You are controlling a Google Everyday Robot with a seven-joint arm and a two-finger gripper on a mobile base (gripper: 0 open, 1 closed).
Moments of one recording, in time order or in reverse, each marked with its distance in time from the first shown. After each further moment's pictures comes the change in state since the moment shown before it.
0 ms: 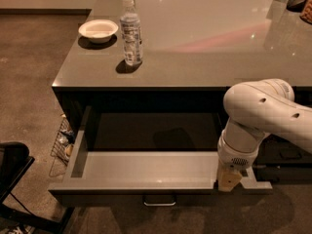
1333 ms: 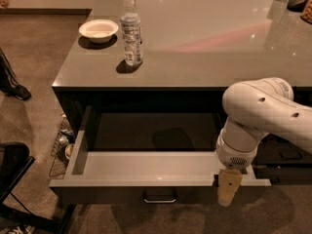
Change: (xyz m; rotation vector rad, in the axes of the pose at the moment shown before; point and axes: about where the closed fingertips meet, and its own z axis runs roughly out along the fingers) arm 0.001 0.002 -0.001 0.003 0.003 0.000
